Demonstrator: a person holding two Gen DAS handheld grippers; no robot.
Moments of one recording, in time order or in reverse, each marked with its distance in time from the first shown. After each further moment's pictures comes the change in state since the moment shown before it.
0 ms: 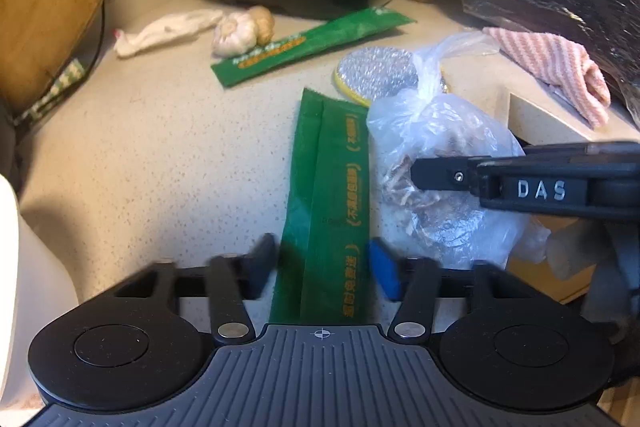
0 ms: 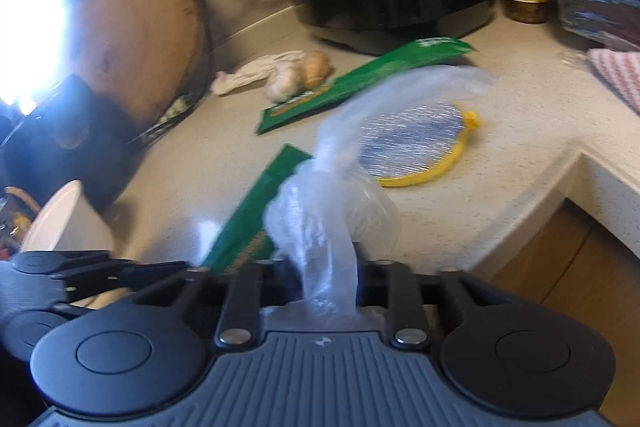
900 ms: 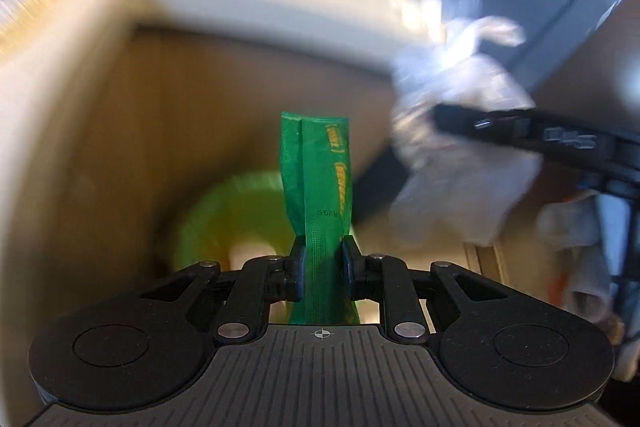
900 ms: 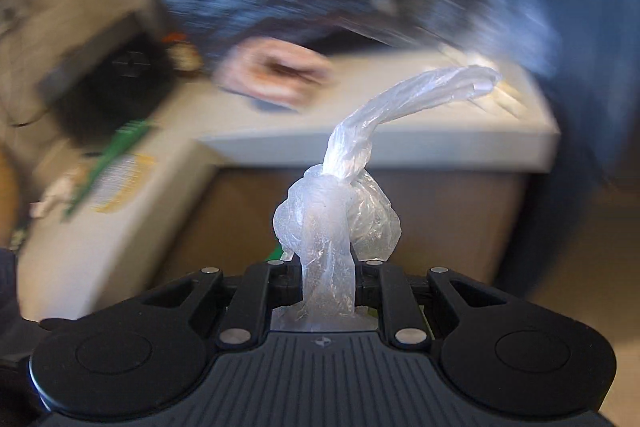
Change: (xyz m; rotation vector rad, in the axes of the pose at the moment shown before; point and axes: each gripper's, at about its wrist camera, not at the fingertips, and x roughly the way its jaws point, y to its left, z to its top) left arm 0.030 -0.187 -0.053 0.356 0.341 -0.644; right arm -0.213 -0.087 -0.163 0.558 -0.233 -0.605
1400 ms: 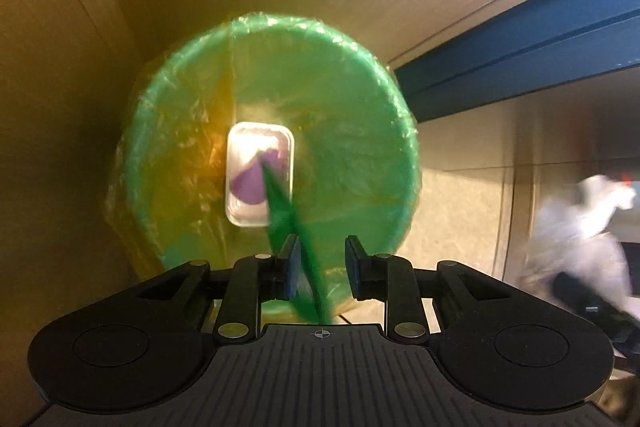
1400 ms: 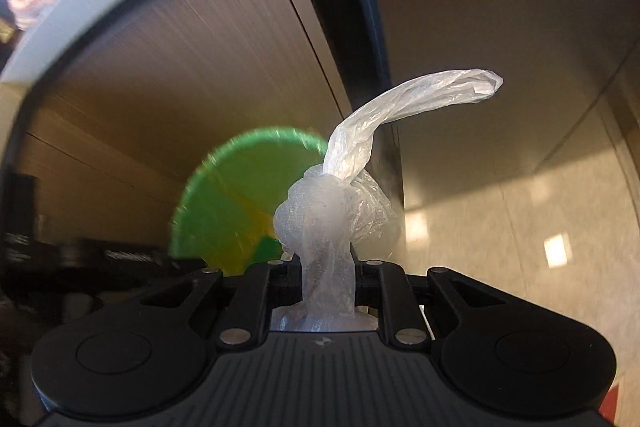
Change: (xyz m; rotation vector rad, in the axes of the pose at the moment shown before) left arm 0.181 0.033 -0.017 -0.194 0.343 0.073; right arm 0.058 -0.123 -0.123 0.349 0.300 -0.212
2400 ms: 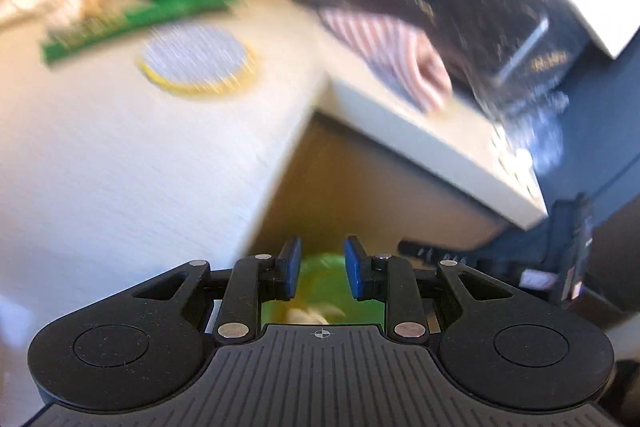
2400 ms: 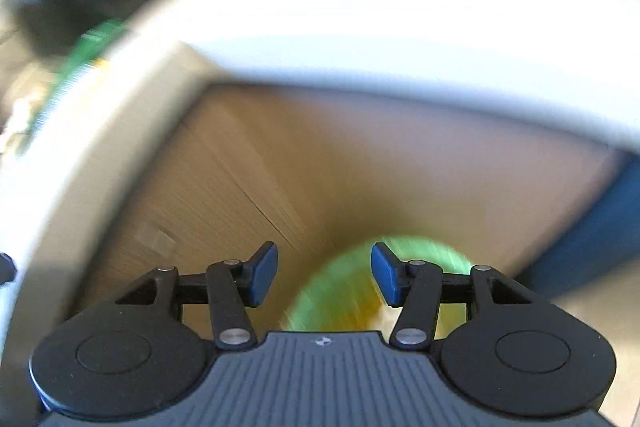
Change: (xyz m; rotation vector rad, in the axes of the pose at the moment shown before) left arm -0.294 0.069 -0.091 -0.152 -0.719 0.047; right arm -0.019 0.230 0.067 -0.546 -0.149 0.212
